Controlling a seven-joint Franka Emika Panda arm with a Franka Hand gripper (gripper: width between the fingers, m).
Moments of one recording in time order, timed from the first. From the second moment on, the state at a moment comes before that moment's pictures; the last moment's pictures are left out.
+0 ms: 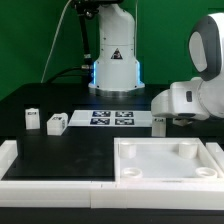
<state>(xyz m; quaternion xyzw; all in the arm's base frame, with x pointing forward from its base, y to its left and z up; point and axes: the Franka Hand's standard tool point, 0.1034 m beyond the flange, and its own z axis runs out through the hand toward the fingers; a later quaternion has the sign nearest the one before) 0.344 0.153 0.006 0.88 0.05 -0.46 0.09</state>
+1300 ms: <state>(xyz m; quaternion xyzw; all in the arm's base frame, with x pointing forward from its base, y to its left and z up) 0.344 0.153 0.006 0.88 0.05 -0.46 0.09</state>
